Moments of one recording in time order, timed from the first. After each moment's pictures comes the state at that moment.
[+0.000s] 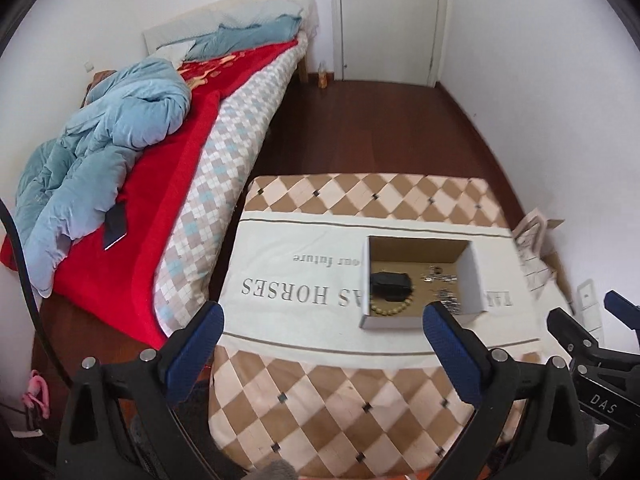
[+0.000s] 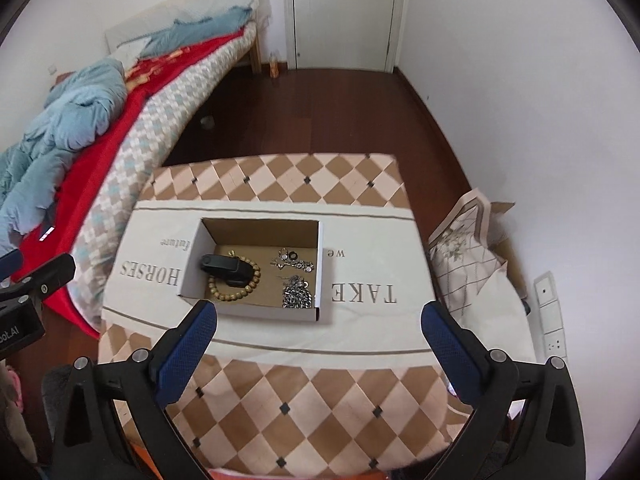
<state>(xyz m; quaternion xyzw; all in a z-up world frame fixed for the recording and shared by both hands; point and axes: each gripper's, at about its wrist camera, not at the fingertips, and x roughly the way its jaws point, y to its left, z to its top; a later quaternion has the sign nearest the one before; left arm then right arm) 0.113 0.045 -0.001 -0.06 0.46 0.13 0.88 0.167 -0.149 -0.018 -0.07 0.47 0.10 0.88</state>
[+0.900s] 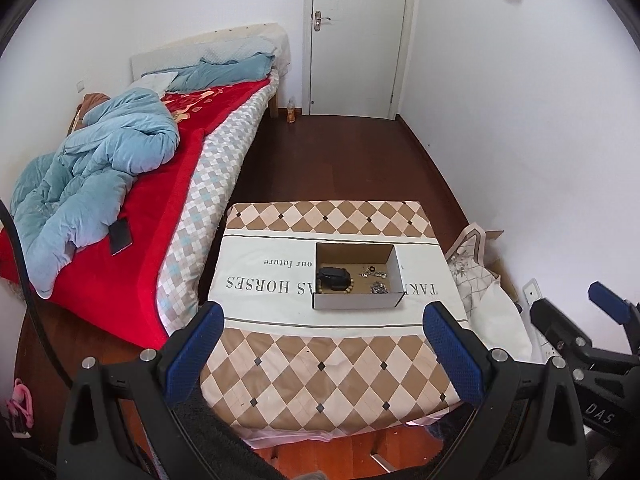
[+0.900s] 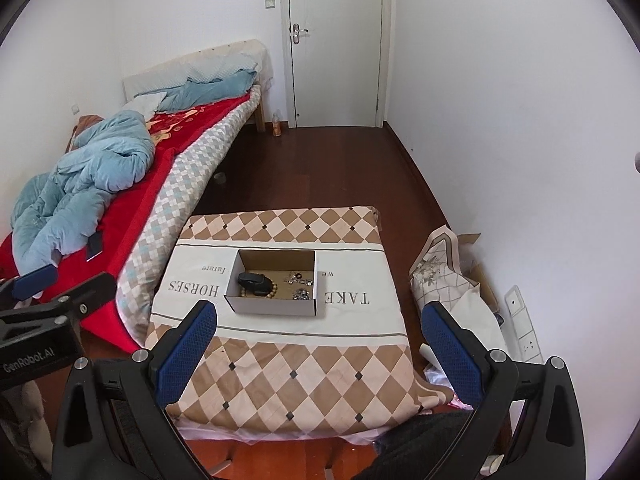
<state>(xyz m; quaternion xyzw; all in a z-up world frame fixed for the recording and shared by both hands) 0.012 -0.001 0.090 -0.07 0.41 0.08 0.91 0.030 -0.197 0.106 -0.04 0.38 0.10 0.92</state>
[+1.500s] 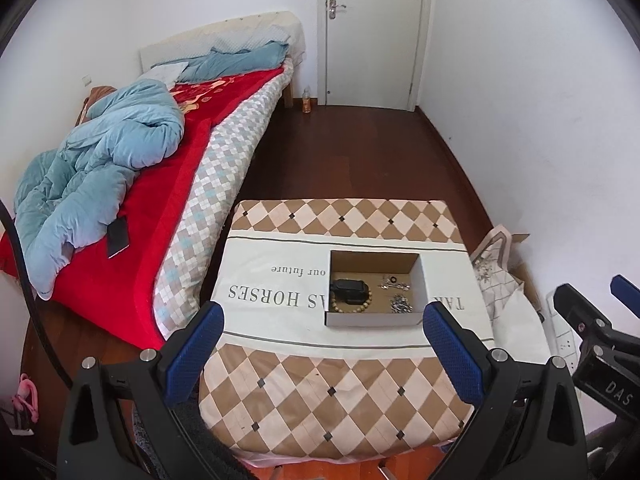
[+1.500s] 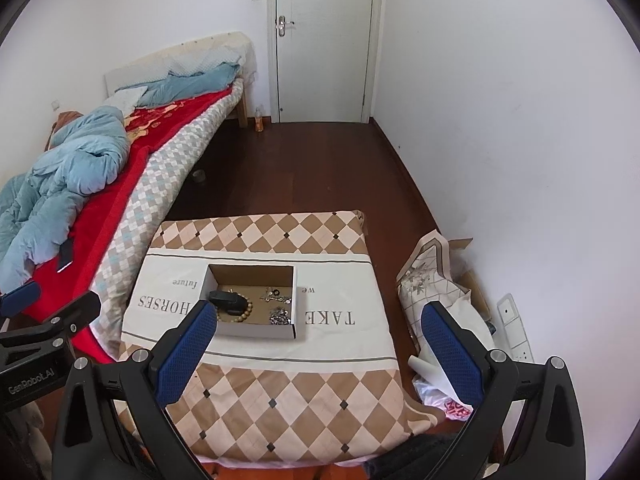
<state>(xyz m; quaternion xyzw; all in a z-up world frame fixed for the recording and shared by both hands) 0.077 0.011 0.054 -0.07 0.43 0.12 0.89 0.113 -0.184 0.073 -0.06 0.40 0.07 0.91</state>
